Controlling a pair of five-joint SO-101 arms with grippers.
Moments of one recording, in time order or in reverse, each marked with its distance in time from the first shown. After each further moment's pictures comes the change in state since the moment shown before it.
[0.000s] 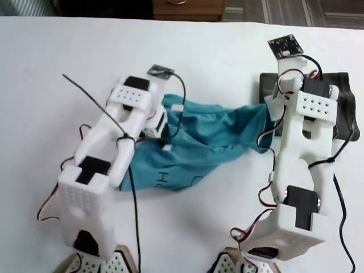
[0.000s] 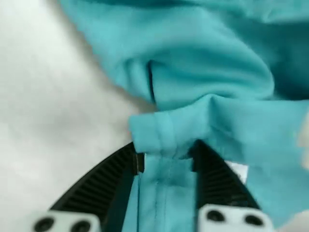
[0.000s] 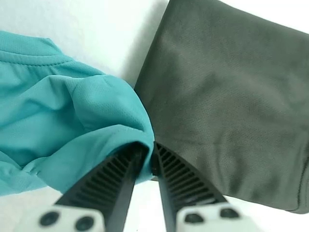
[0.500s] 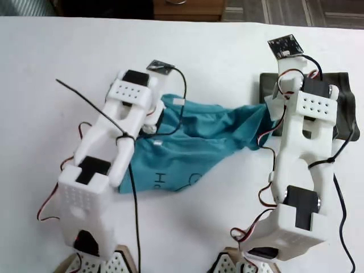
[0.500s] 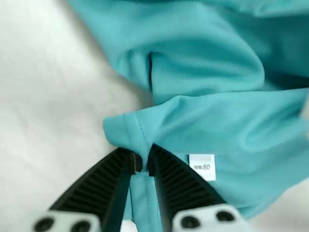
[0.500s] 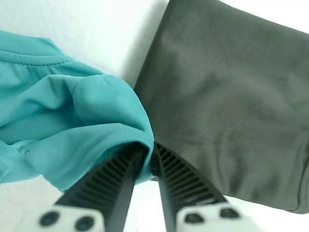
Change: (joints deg) left arm 0.0 0.0 -3.2 5.6 0.0; right arm 0.0 0.0 0.0 0.0 0.0
